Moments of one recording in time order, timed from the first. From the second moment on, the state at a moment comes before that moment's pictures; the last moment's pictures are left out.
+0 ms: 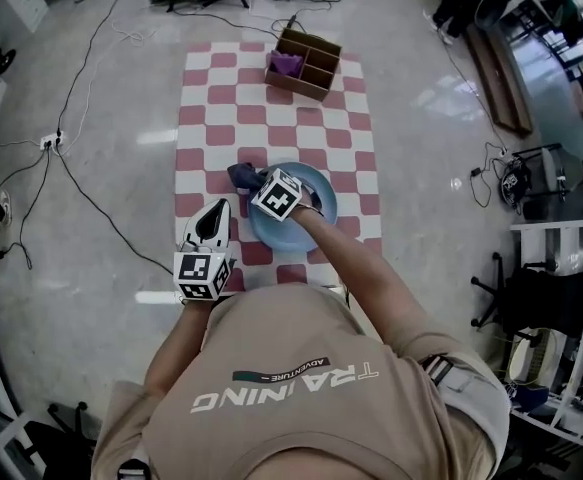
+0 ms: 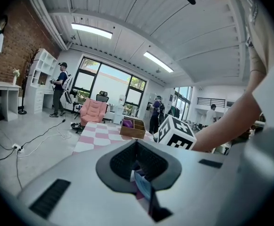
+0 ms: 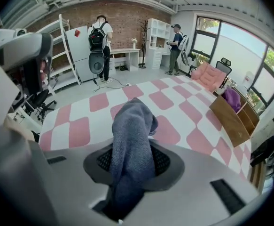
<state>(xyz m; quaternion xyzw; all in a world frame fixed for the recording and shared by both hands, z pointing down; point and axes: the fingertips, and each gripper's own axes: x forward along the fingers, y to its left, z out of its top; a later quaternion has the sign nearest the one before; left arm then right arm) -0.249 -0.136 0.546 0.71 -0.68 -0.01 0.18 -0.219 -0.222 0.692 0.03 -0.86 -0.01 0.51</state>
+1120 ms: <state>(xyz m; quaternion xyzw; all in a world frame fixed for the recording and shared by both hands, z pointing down) -0.176 -0.141 0.531 0.76 -0.63 0.01 0.17 -0.004 -0.241 0.685 0.16 -0.84 0.08 0.51</state>
